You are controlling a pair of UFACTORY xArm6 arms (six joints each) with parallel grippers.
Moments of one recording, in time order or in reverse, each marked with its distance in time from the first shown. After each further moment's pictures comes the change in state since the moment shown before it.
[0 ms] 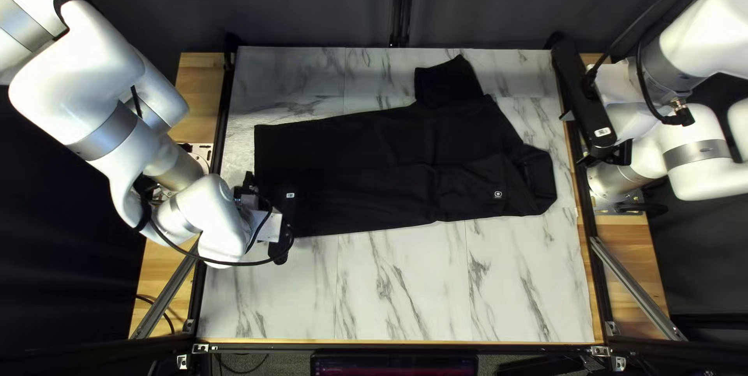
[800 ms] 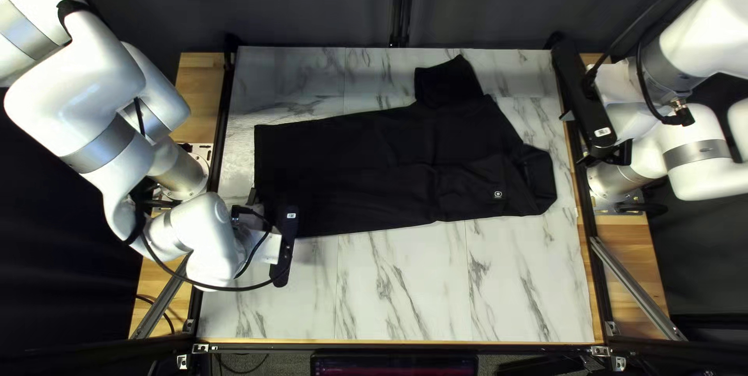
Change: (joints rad) left arm -0.113 0.003 -0.061 0.043 0.009 -0.097; right arm 0.000 0.000 0.000 0.000 0.000 0.000
